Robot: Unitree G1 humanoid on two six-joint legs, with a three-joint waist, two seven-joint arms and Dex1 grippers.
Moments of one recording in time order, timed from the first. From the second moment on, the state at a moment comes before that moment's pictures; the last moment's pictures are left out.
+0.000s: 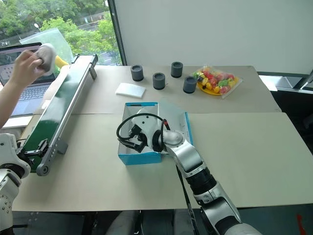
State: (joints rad) left arm 0.09 0.51 0.64 -0.37 -0.38 0.70 -0.20; right arm -0.61 -0.12 0.36 -0.04 0.14 0.58 0.60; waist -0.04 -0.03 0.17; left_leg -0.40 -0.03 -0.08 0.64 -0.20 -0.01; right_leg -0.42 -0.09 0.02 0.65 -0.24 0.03
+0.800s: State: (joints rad) left arm 0.10 0.51 0.63 -0.28 -0.34 0.61 -0.22; right arm -0.65 -0.13 0.34 -0.07 0.17 0.65 0.61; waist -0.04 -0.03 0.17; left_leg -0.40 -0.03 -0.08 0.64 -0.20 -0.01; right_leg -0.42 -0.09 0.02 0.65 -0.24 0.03
